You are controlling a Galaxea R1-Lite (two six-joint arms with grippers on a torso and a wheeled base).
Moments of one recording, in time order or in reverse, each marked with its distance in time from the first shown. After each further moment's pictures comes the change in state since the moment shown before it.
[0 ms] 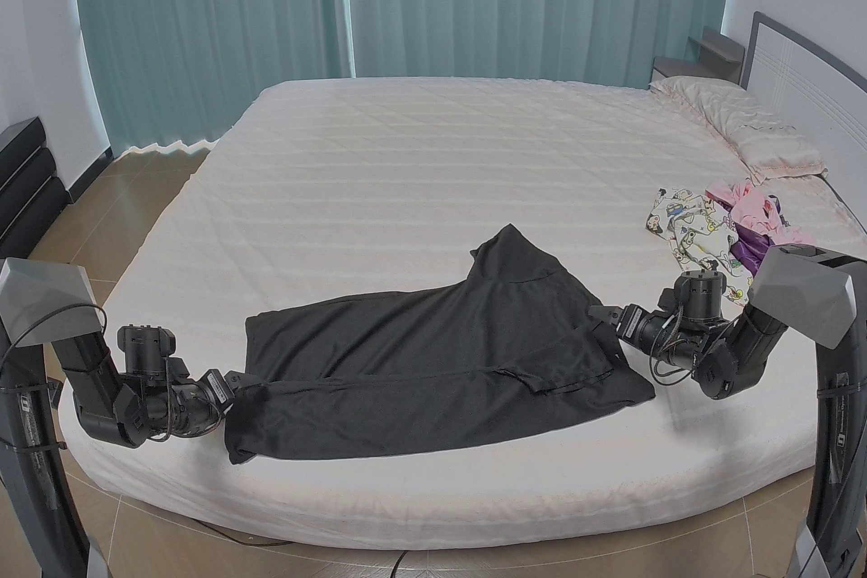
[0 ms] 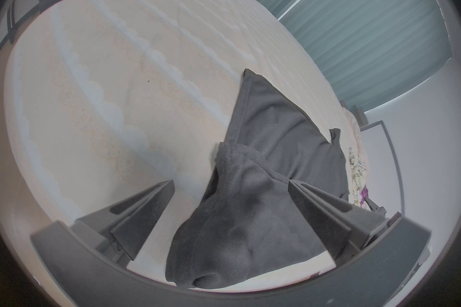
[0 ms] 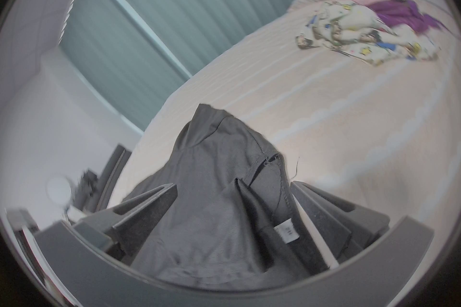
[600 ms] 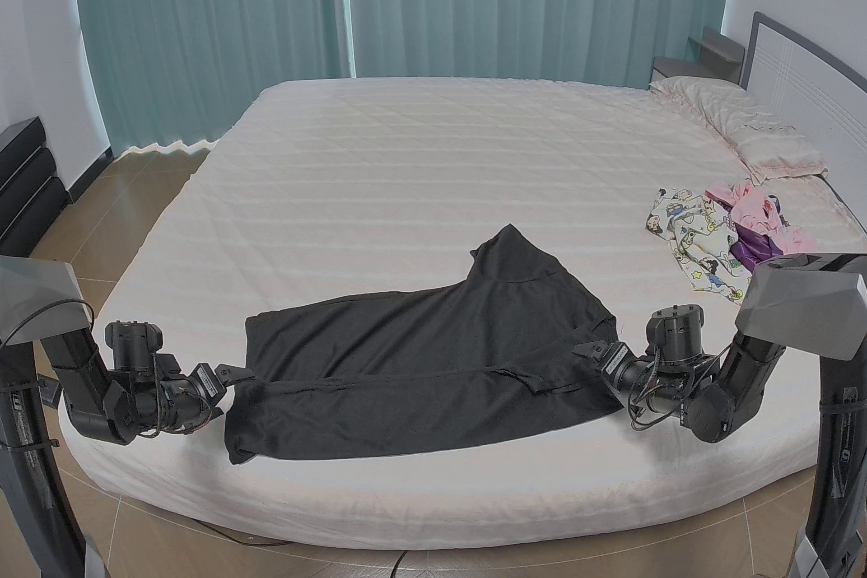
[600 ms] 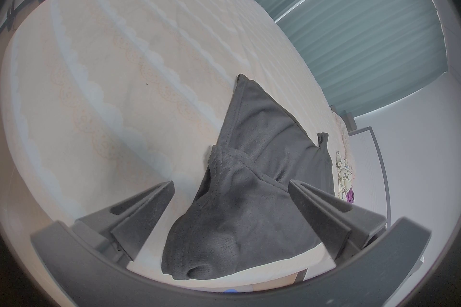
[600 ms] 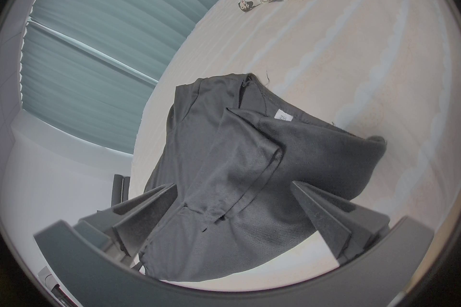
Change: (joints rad) left arm 0.040 -0.027 0.010 -0.002 -0.090 -0.026; right arm 0.172 -0.097 0.249 -0.003 -0.180 0.409
